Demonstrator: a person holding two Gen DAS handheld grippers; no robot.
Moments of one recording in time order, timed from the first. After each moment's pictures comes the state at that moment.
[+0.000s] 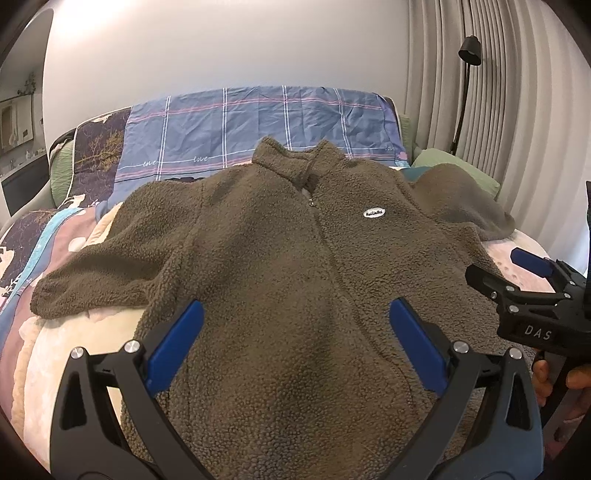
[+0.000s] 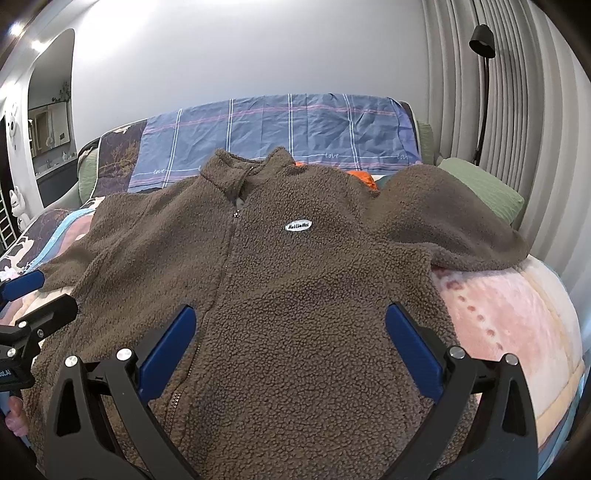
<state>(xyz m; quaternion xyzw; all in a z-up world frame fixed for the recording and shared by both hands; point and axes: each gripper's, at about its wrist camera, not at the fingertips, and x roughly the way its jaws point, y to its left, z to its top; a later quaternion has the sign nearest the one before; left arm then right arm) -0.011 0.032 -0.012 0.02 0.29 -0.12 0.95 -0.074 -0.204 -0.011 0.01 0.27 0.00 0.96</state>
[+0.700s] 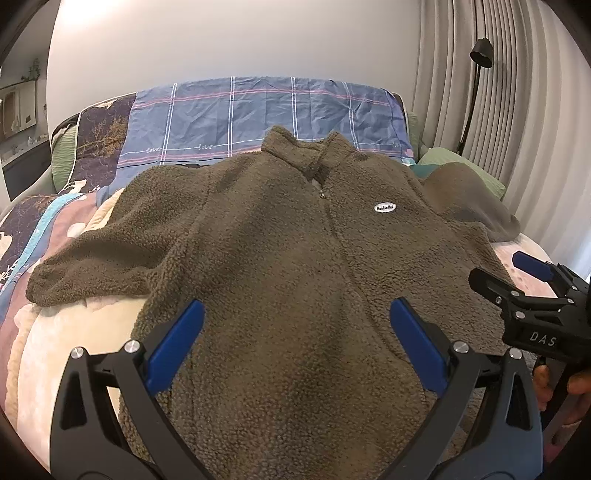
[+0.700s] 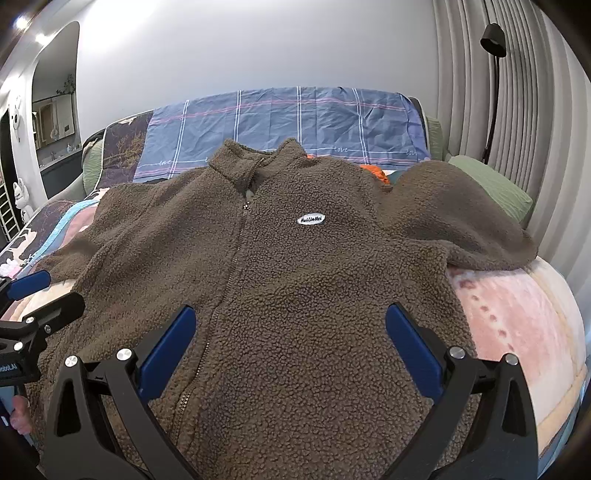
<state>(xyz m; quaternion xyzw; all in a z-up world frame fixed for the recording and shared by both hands) 0.001 0.047 -0.024 0.00 0.30 -0.11 0.95 -0.064 -0.192 -0.016 0.00 0.29 0.01 0.96</state>
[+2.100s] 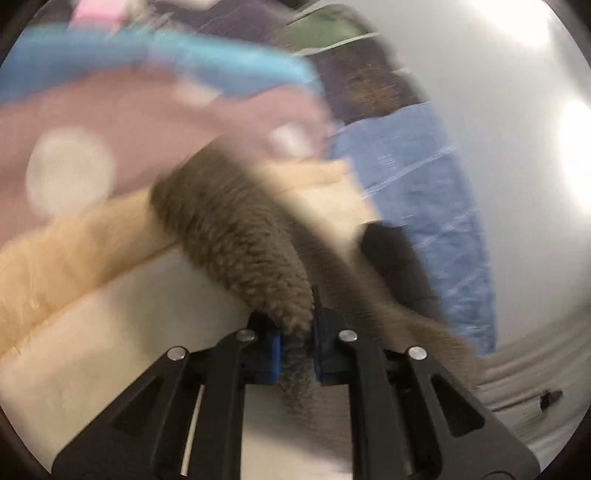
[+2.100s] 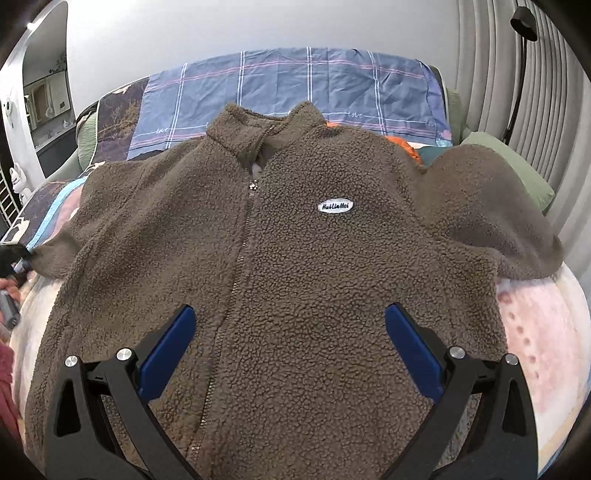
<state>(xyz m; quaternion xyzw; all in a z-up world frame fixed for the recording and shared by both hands) 0.145 0.464 -0.120 -0.50 0.26 0.10 0.82 0.014 -0.175 -0.026 0.00 0.36 0.02 0.93</state>
